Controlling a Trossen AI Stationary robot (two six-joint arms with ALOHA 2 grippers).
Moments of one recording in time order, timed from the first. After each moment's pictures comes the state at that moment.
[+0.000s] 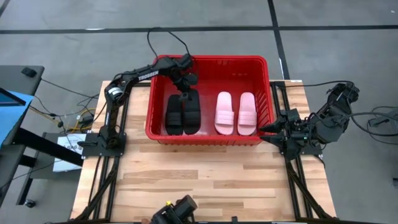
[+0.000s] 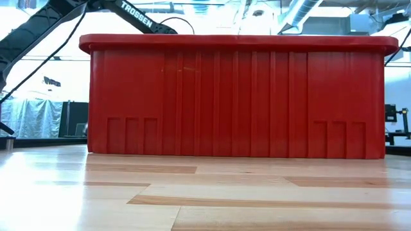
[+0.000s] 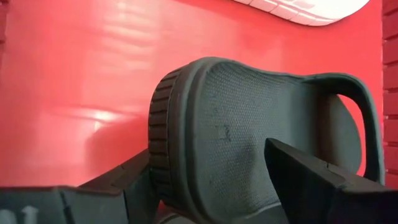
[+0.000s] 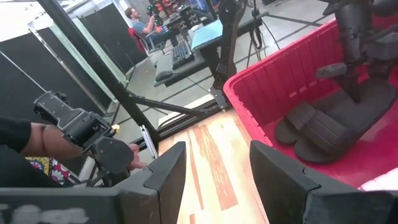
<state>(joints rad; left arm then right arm) 0.69 2.08 1.78 -0.98 0.40 0.56 0.80 0.83 1.14 -0.65 0.79 0.68</state>
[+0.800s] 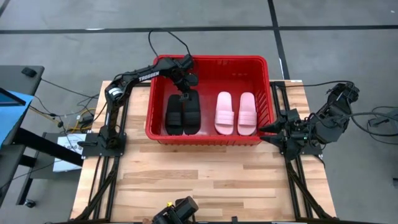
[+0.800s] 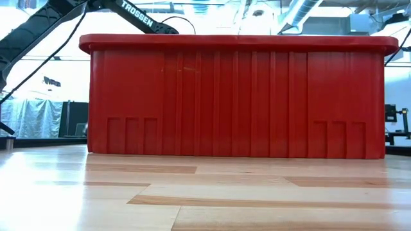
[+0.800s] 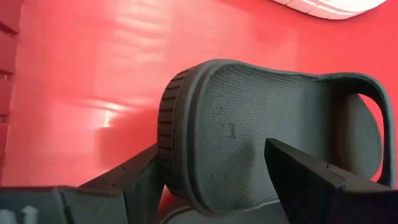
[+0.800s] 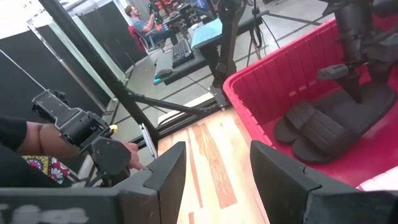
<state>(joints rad) 0.67 2.08 1.78 -0.97 0.33 0.54 0.80 0.83 1.14 -0.66 0.78 0.68</state>
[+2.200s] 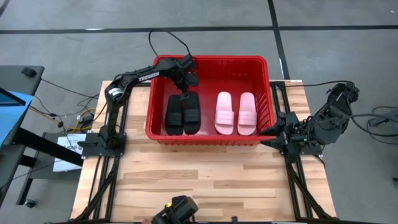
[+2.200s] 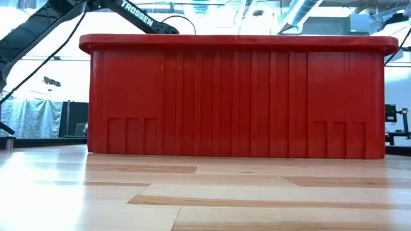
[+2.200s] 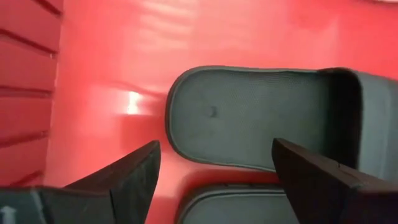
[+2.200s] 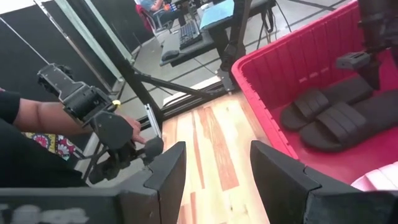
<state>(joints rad) 0.67 2.08 1.78 -0.96 0.20 0.51 0.80 0.83 1.14 -0.70 0.71 0.67</state>
